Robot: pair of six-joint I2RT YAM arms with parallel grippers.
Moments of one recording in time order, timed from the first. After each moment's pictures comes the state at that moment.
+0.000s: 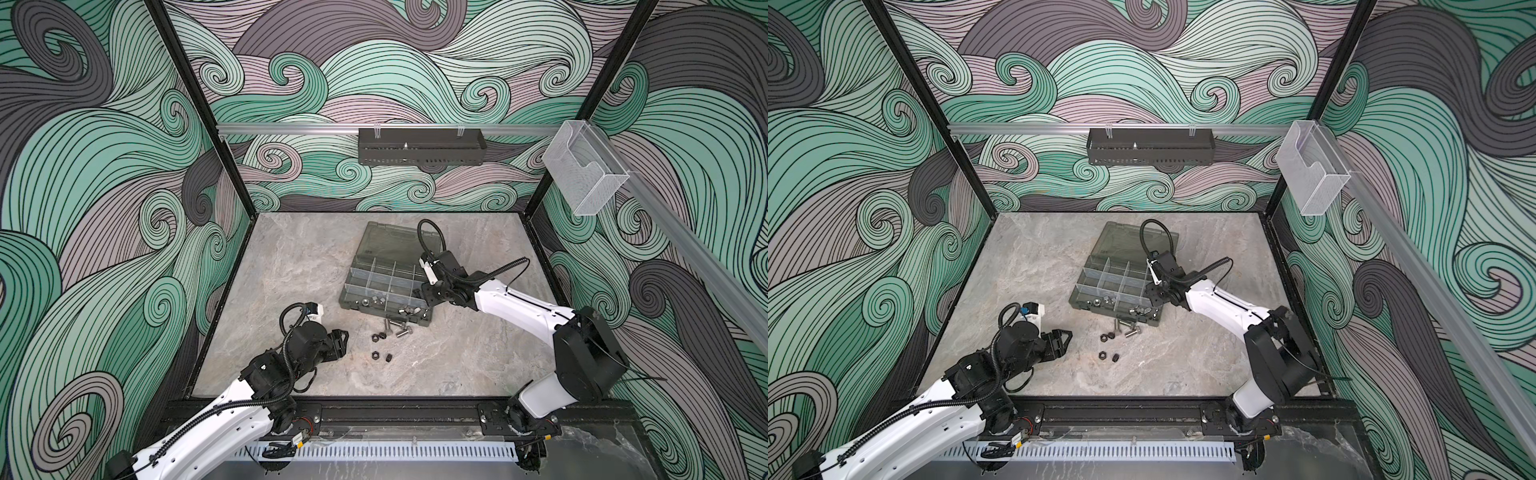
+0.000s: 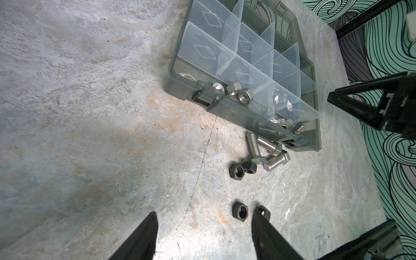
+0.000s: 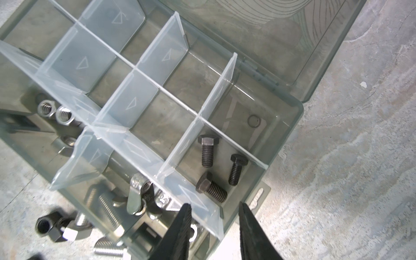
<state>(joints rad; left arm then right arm) -0.74 0.55 0.37 -0.56 -0.17 -0.84 0.60 1.54 1.00 -0.45 0.07 0.14</state>
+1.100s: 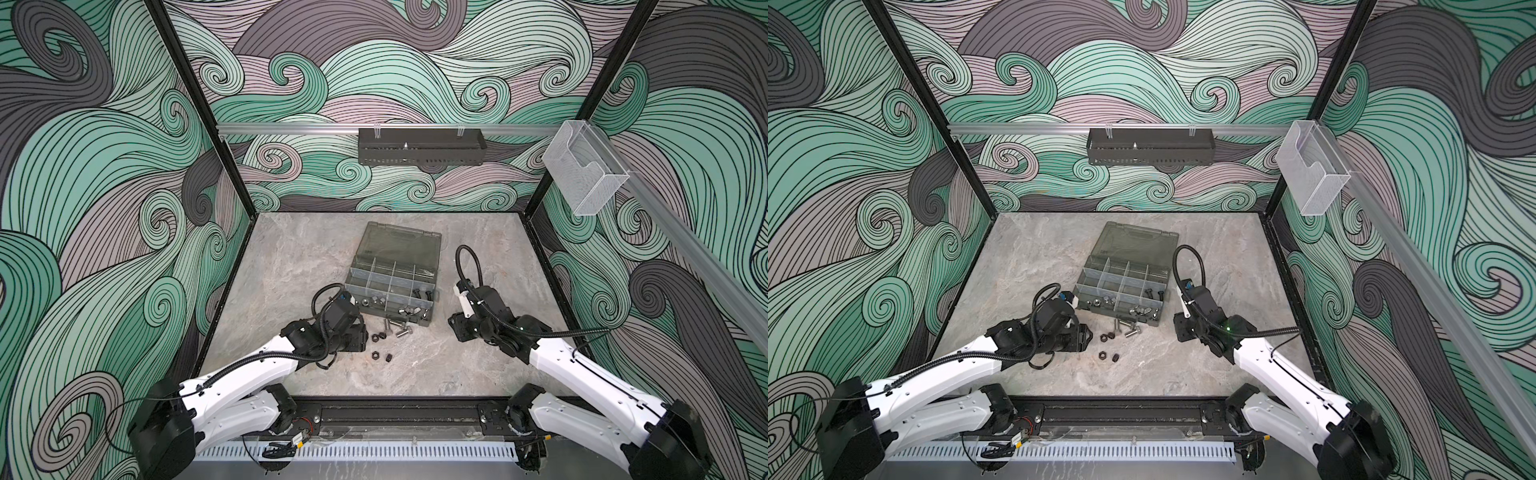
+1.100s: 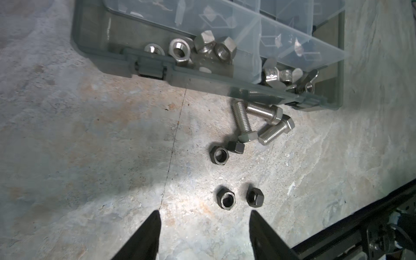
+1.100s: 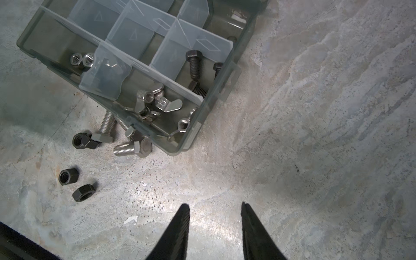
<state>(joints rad) -0.83 1.06 0.65 -0.58 -0.06 -0.71 0.60 0.97 0.62 -0.60 0.04 0.29</state>
